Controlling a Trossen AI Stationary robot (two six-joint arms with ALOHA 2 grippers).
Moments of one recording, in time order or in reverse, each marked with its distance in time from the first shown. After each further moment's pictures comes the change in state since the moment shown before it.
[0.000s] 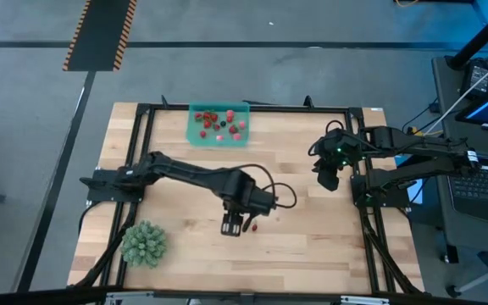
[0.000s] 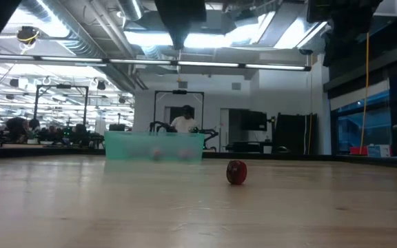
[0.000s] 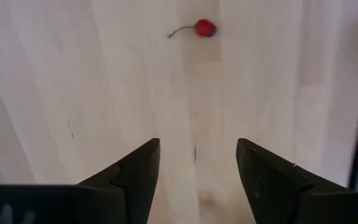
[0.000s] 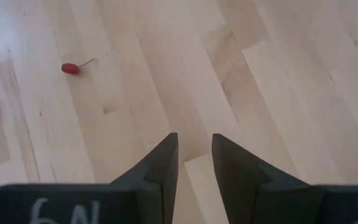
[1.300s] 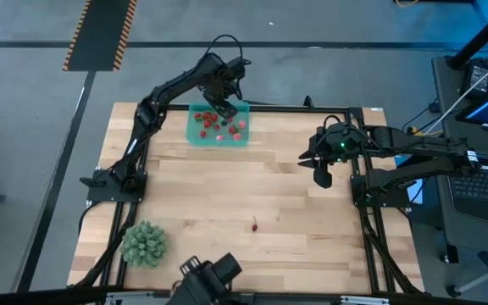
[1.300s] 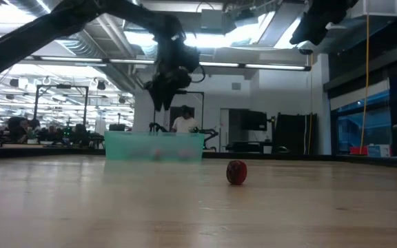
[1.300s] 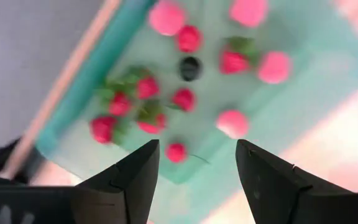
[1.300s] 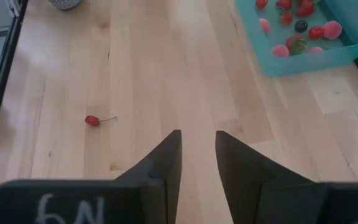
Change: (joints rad) left arm 0.938 0.058 0.005 -0.001 -0.037 0.147; right arm -0.001 0.000 0.000 0.290 0.002 -0.234
